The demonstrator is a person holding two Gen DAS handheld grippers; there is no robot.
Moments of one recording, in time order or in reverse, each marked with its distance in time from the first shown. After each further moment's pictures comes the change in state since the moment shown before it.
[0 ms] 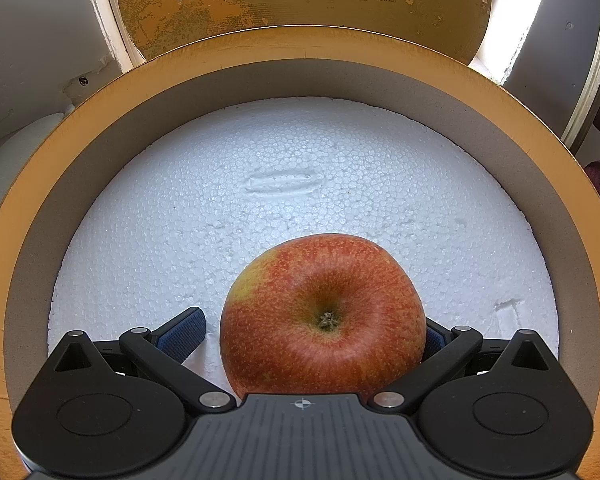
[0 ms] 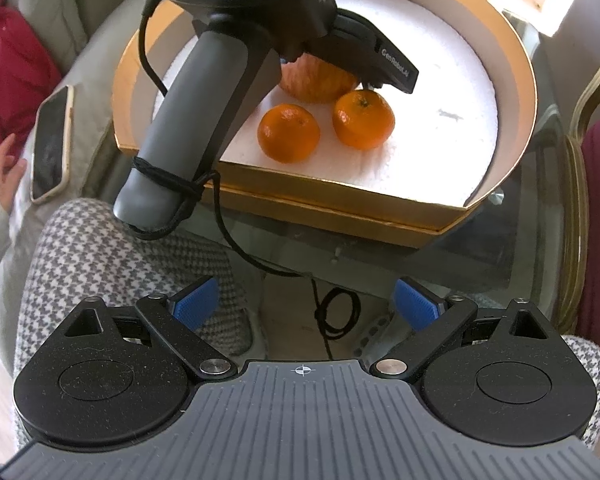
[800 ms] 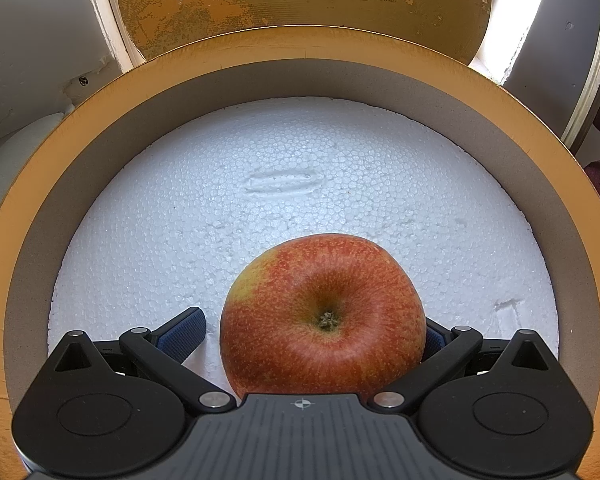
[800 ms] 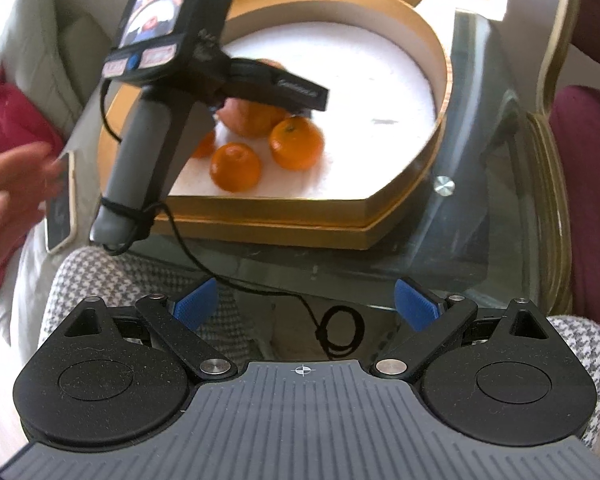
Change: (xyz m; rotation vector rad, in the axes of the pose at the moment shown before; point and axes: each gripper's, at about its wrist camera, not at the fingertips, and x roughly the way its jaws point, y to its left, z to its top) left arm 0.004 0.009 0.002 0.002 0.000 -0.007; right arm -0.029 -0.067 -0.023 0.151 -0.130 0.078
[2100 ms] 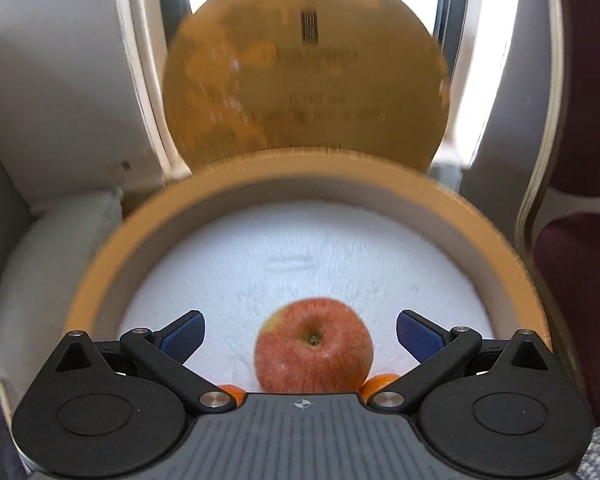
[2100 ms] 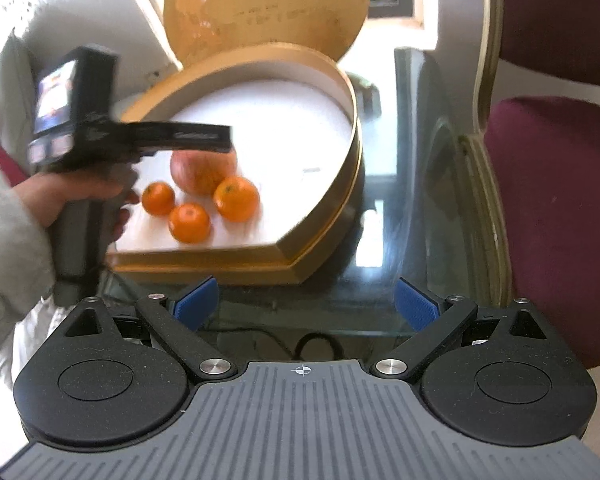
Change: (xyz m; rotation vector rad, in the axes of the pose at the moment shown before) left arm -0.109 -0.134 0.013 0.002 -0.270 0.011; right arm -0.055 -0.044 0.000 0.092 -0.150 -0.047
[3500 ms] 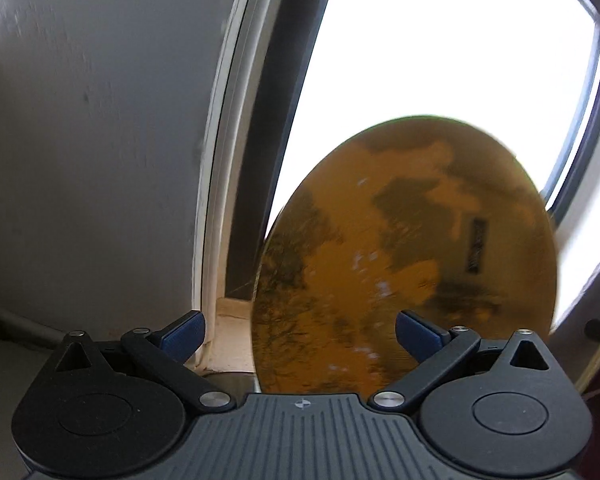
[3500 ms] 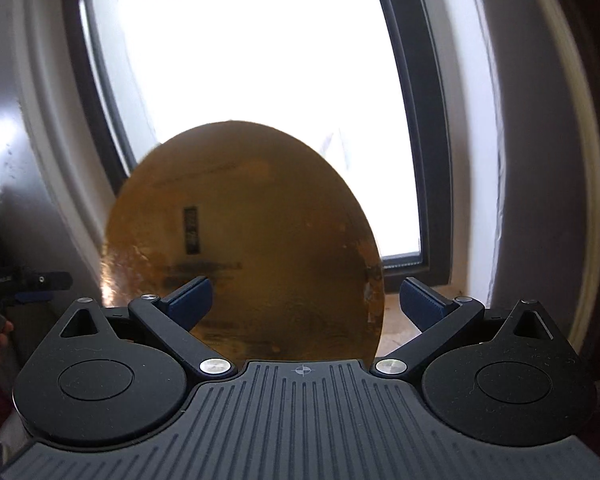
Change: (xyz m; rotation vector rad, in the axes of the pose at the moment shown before) left arm 0.146 0.165 0.161 -0.218 -0.267 -0.132; right arm 0.135 -0.055 0.273 -0.035 -0.551 0.080
